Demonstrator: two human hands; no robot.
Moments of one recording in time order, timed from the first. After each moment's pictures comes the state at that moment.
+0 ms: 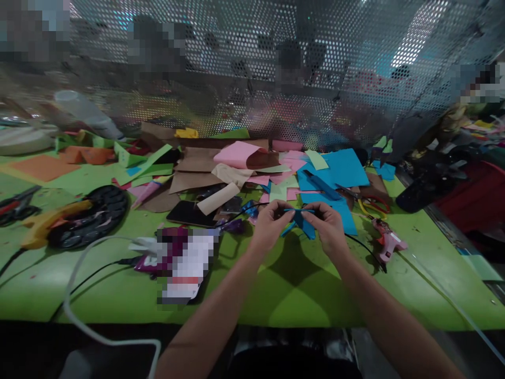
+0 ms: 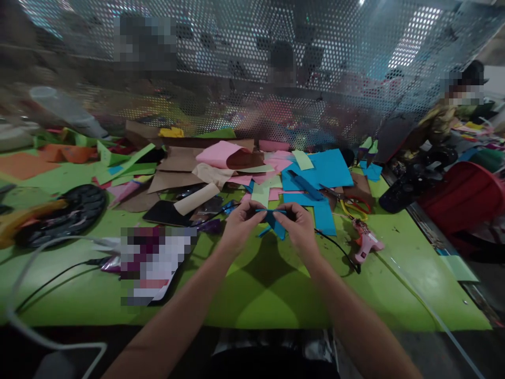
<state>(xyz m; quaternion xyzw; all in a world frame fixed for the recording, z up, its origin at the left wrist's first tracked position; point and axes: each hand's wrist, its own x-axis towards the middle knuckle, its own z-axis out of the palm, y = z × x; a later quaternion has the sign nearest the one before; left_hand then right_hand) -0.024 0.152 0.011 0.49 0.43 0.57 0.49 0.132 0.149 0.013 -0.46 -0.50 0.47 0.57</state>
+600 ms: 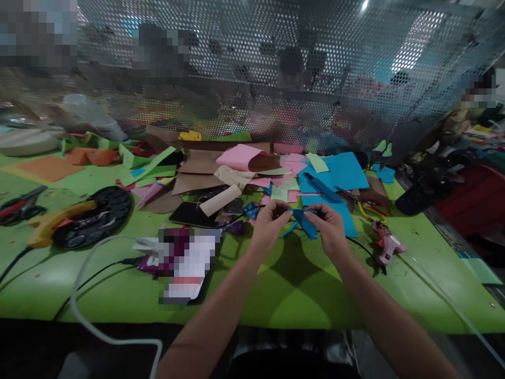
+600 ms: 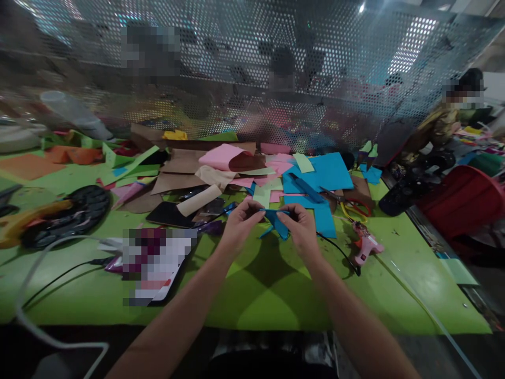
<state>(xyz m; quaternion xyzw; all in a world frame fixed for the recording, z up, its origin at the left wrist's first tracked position) -0.028 0.153 0.014 0.48 0.42 0.58 0.50 0.134 0.152 0.011 -0.44 -0.47 0.49 0.59</state>
